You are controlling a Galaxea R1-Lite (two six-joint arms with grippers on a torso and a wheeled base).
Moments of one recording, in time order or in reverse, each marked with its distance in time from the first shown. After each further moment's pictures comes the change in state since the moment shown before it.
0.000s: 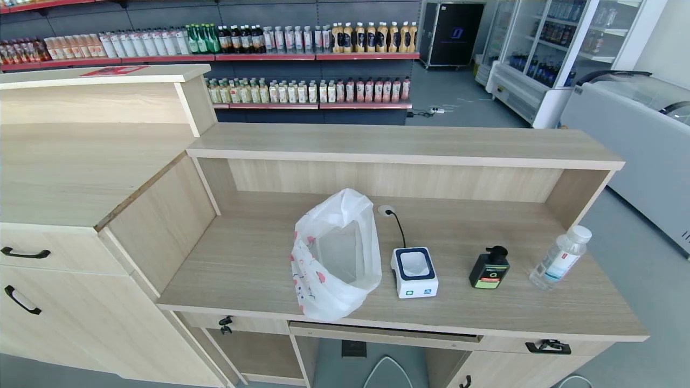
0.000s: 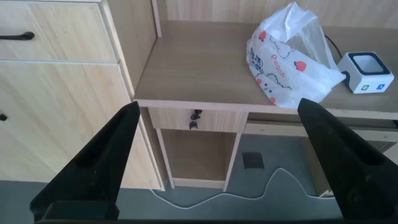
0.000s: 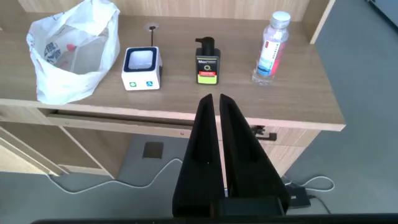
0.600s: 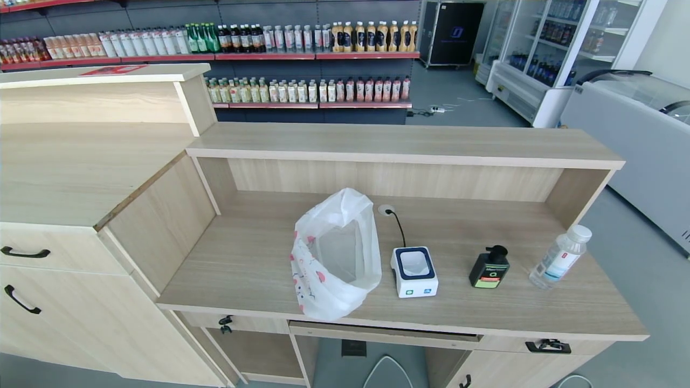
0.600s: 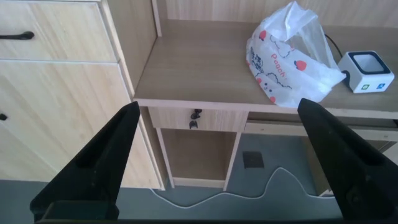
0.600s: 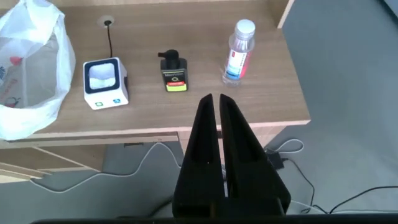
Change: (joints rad) left arm 0.000 0.000 0.000 0.000 0.000 0.000; right arm -0.103 0.644 -0.349 -0.088 -0.086 0.030
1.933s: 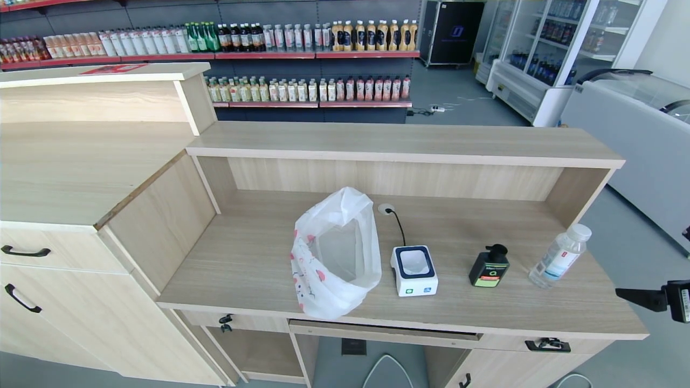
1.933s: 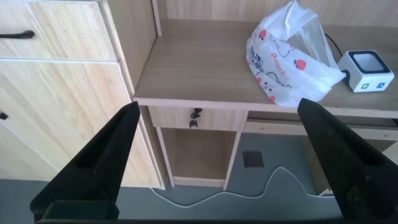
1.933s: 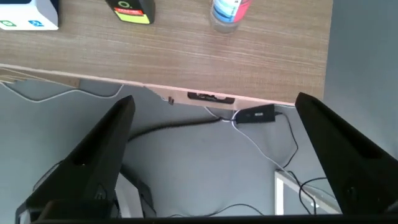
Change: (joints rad) left arm 0.000 0.000 0.000 0.000 0.000 0.000; right arm -0.501 0.795 -0.126 -0.186 0.525 -0.478
